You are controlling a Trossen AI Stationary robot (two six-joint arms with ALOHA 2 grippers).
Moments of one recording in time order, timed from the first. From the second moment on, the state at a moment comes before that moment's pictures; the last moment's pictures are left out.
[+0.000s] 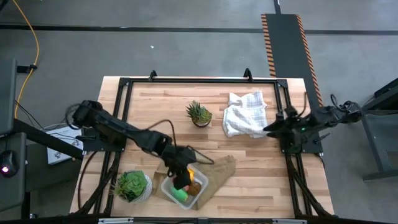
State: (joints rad) left arm -0.27 1.66 1.28 -0.47 0.28 -0.87; right arm 0.37 0.23 0.54 -0.43 0.18 0.77
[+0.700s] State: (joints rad) left arm -0.11 1.27 1.35 -0.56 0.10 -0.70; right arm 0.37 0.01 0.54 -0.30 0.05 0.61
